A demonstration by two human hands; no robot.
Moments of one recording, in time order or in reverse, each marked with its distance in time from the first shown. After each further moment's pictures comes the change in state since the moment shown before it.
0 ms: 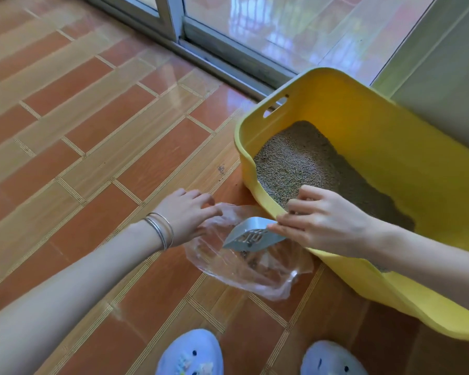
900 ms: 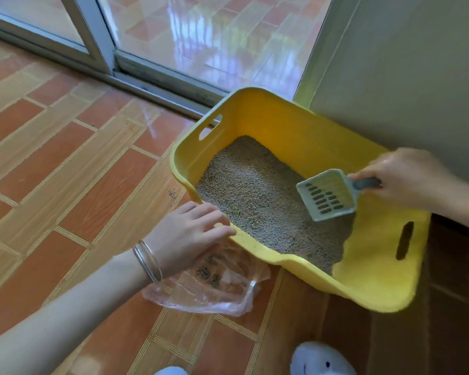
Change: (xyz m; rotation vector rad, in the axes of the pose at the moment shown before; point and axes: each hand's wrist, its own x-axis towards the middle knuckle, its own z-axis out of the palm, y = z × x) left_hand 0.049 0.056 -0.057 -0.143 0.486 0.368; right_hand -0.135 0.071 -0.101 -0.006 -0.631 0.925
